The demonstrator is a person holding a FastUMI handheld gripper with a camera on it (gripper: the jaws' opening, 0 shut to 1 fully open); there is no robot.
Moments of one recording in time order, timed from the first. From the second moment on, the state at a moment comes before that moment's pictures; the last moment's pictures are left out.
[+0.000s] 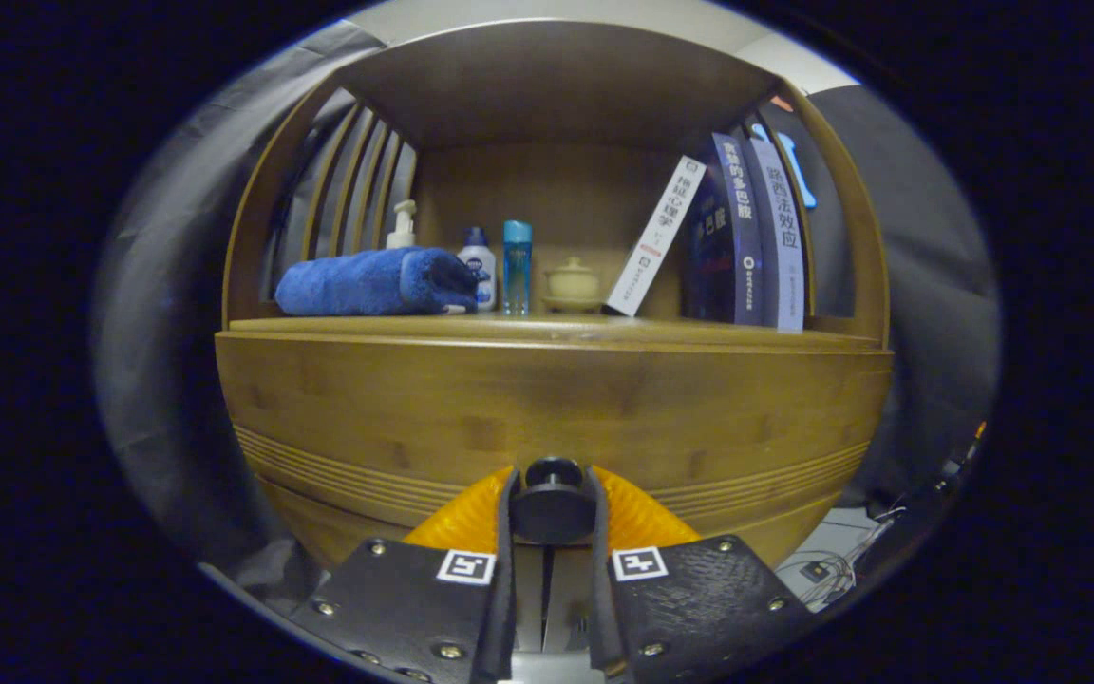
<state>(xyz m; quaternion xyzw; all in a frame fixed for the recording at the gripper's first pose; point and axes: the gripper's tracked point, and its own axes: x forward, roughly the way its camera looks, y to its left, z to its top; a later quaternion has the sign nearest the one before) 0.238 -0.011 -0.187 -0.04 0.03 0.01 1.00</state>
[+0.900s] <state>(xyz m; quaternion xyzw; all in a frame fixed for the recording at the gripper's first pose) 0.071 -0.018 -0.208 -0.01 0.07 0.00 1.00</state>
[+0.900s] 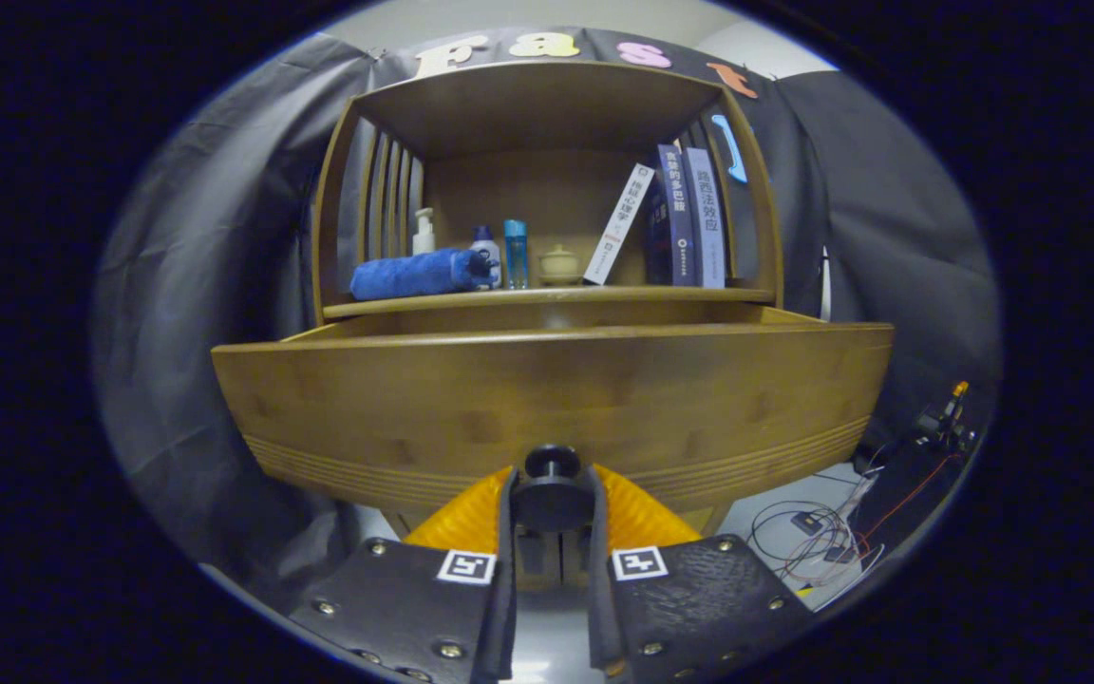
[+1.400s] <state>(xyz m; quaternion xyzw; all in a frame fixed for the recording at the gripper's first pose) 0.034 -0.018 -0.215 0.00 0.10 0.01 0.99</state>
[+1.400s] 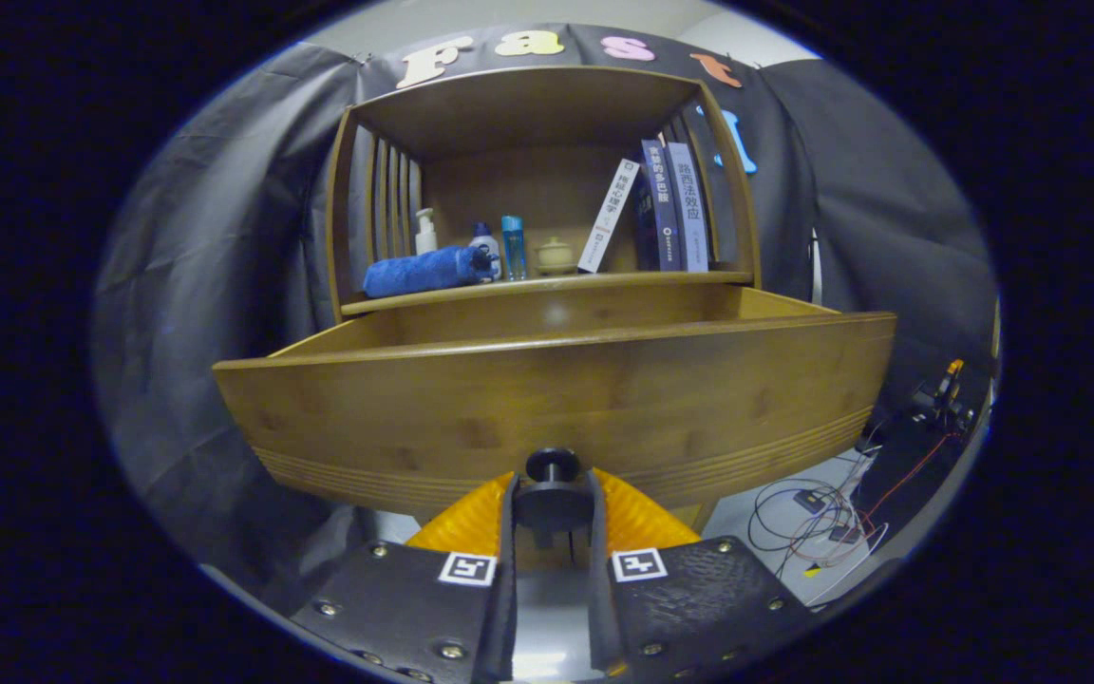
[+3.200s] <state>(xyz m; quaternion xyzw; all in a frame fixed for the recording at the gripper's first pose) 0.195 -0.048 -0.105 -0.05 0.25 -0.04 0.97</state>
